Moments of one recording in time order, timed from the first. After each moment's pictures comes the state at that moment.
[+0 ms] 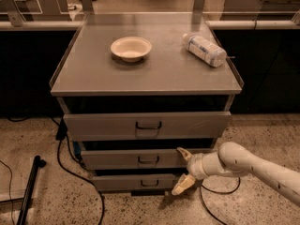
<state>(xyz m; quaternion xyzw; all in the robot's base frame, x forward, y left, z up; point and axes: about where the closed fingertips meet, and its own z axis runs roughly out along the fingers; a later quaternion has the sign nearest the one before) 0.537 -0.116 0.432 -0.58 0.70 0.25 0.34</state>
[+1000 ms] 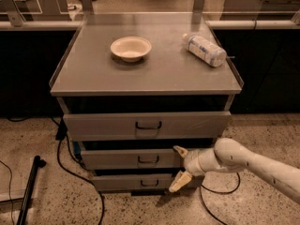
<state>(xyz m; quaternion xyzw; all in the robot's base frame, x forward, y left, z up) 0.548 -0.104 0.440 -0.59 0.69 0.24 0.34</state>
